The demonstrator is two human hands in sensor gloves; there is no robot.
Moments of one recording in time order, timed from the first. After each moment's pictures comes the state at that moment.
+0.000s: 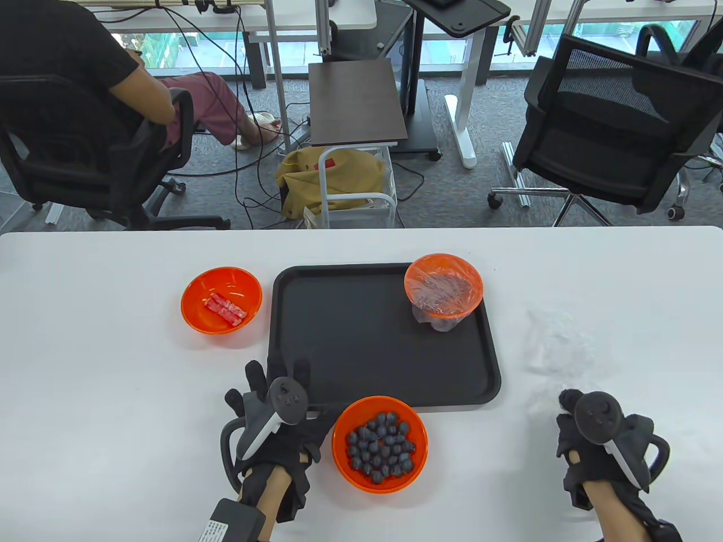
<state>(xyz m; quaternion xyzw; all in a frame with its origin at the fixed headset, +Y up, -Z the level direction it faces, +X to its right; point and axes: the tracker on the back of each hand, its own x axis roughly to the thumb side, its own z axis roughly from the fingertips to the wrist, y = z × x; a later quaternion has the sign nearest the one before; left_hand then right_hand) -0.163 -0.758 -0.280 -0.20 0.05 0.15 0.97 0.328 -0.731 -0.252 -0.16 -0.07 0.98 0.09</state>
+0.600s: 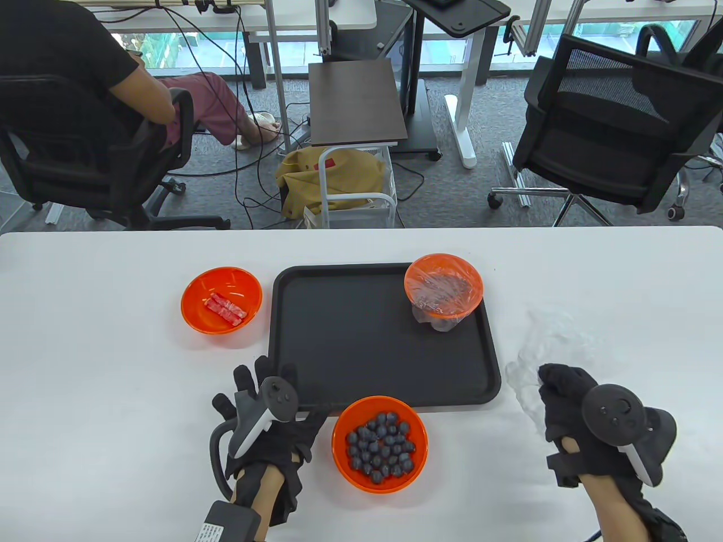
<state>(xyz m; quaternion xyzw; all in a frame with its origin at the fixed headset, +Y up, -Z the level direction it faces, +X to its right) -0.178 -0.755 -0.278 -0.23 0.08 0.14 0.96 0.280 -0.642 -0.245 -0.04 -0.17 0.96 0.21</state>
